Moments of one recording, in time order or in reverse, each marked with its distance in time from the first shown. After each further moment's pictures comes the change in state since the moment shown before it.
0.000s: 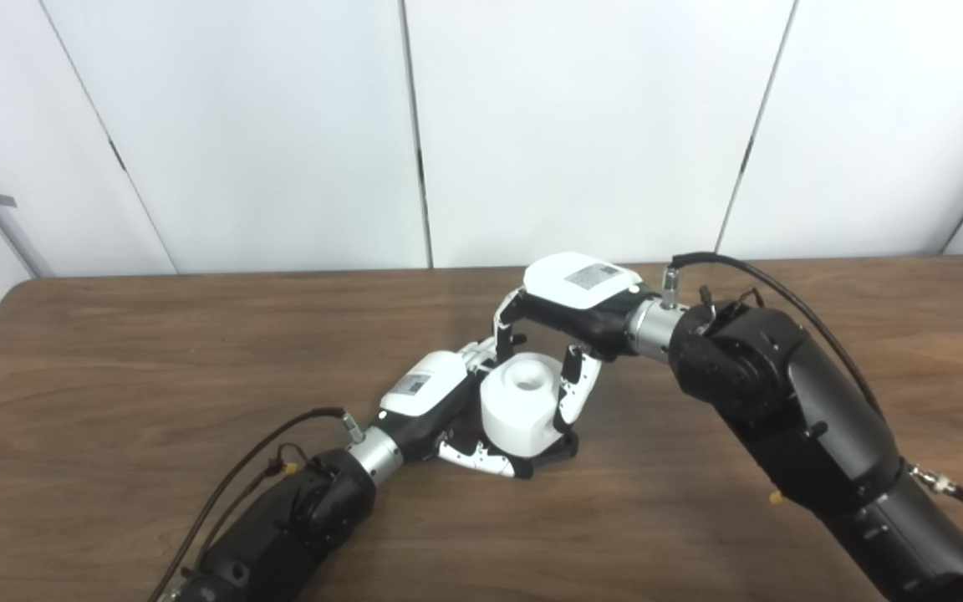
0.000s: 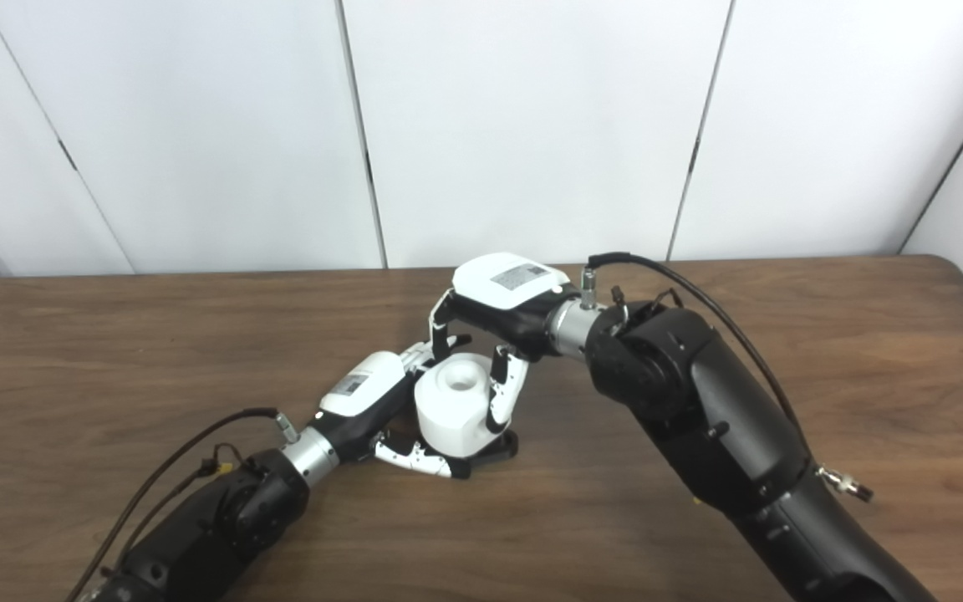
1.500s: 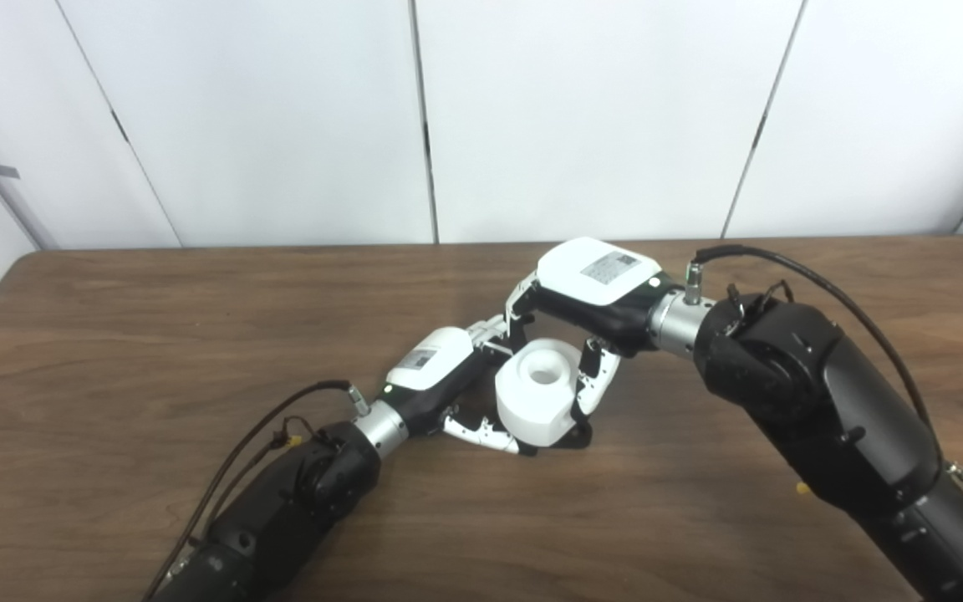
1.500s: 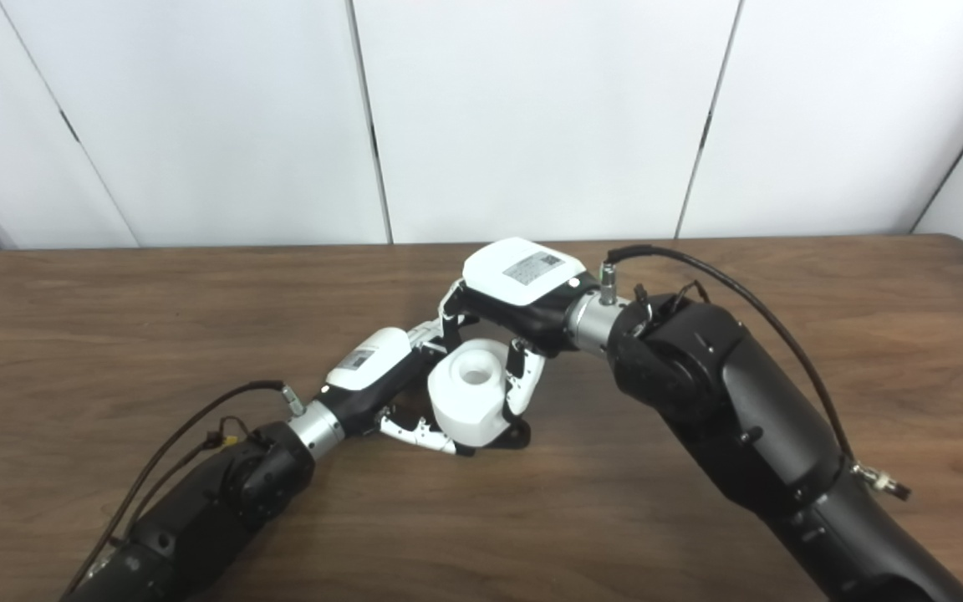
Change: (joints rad) left arm -0.011 -0.005 0.008 0.009 -0.016 -0.006 -0.034; right arm 0.048 -0.065 0.005 -0.110 0.003 -0.013 -0.001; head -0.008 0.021
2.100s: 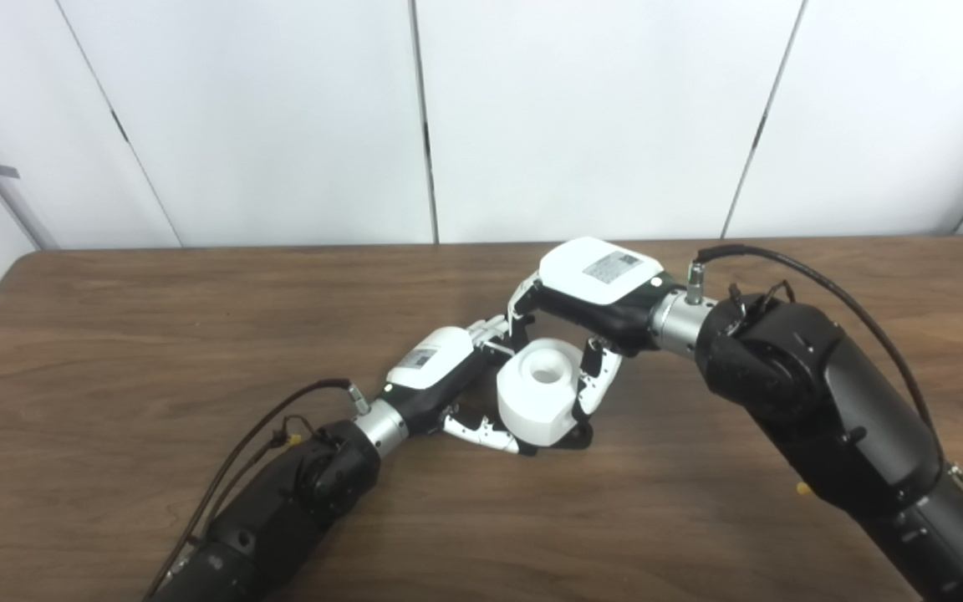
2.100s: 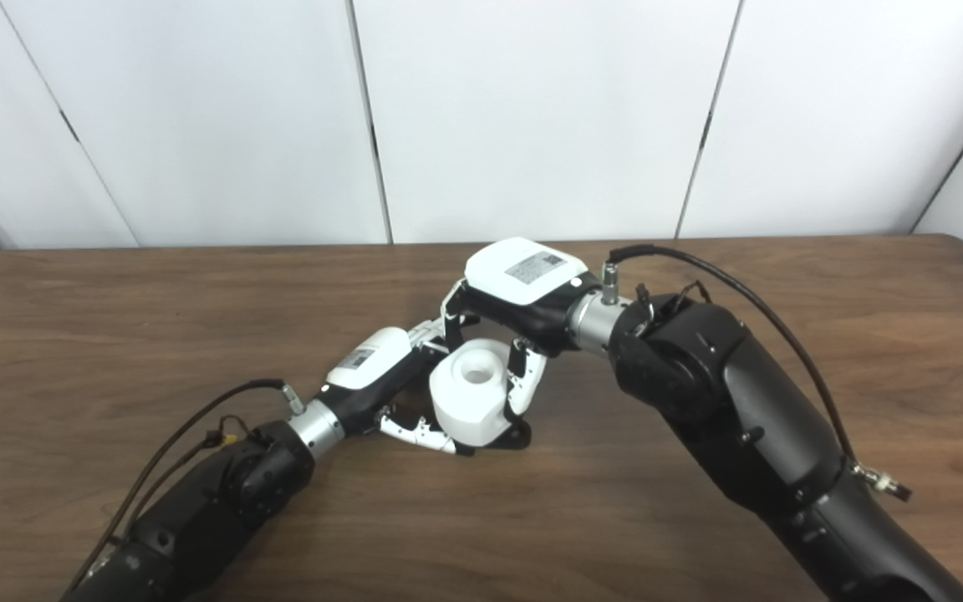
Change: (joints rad) left arm -0.002 0.000 0.003 0.000 -0.009 0.000 -0.015; right arm 0.005 0.002 -0.012 0.000 0.003 0.008 0.000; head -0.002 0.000
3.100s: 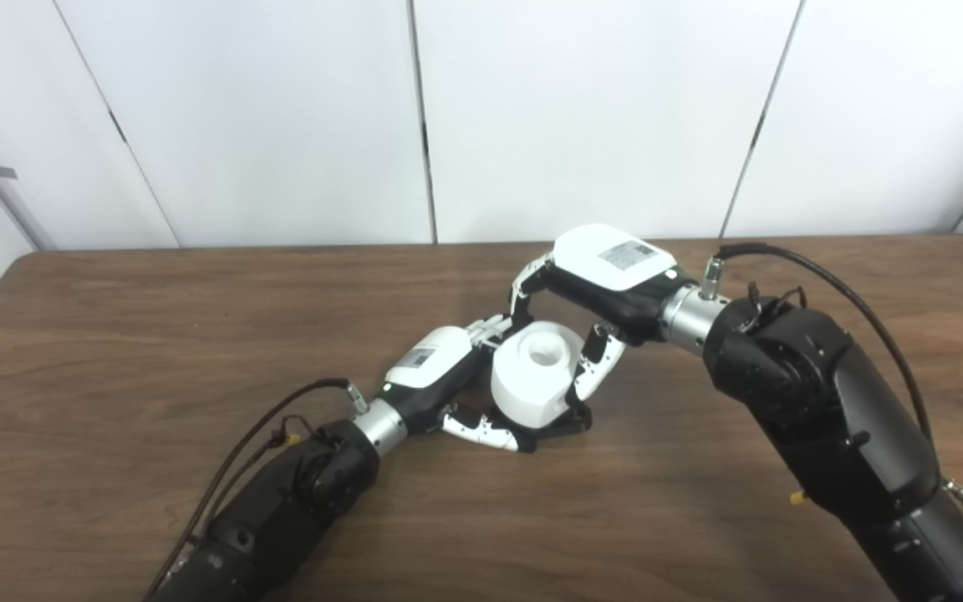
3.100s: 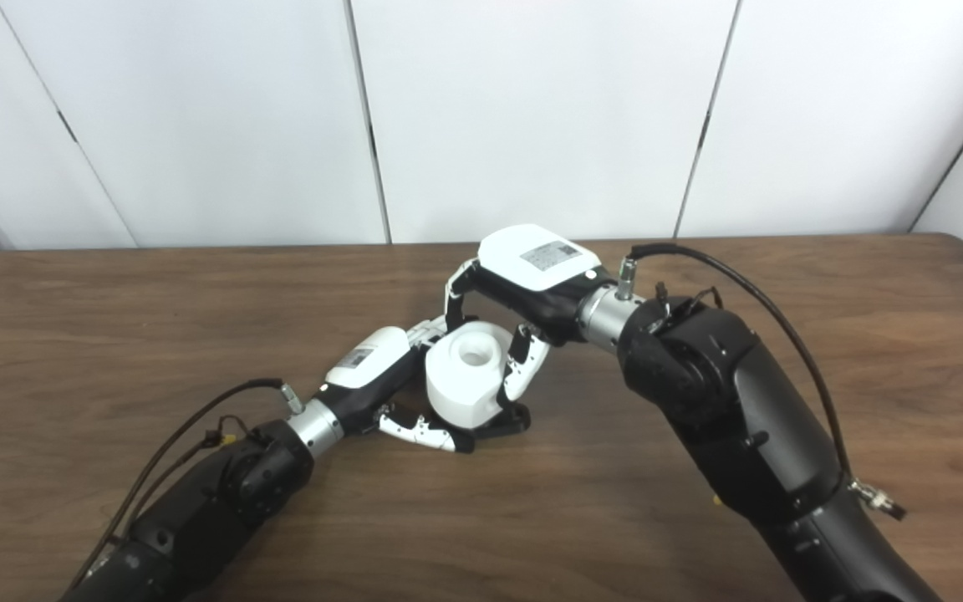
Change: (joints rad) left arm -0.002 0.000 0.001 0.005 -0.012 0.000 -0.004; right arm 0.030 0.048 -0.091 0.010 0.010 -0.013 -0.068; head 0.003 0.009
